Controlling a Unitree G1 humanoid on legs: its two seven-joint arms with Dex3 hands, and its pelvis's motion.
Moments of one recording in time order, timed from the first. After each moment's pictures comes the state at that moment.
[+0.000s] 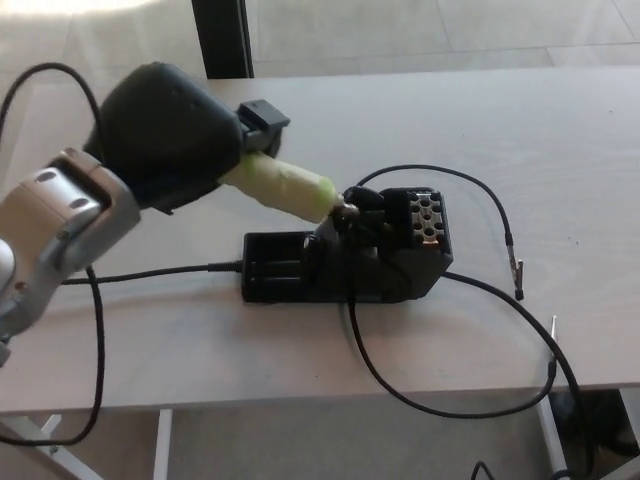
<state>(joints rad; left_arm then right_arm) -0.60 0.75 -0.37 0.20 0.96 -0.29 -0.01 0.02 -0.88 -0.41 1.22 0.08 -0.15 0.15</state>
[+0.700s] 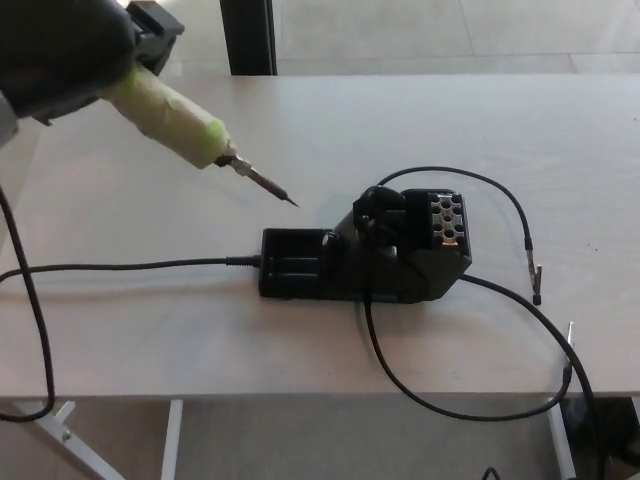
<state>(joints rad) -0.68 0.91 -0.31 0.19 0.93 -0.36 -0.04 0.02 -0.88 -0.40 1.22 0.08 -0.16 0.14</state>
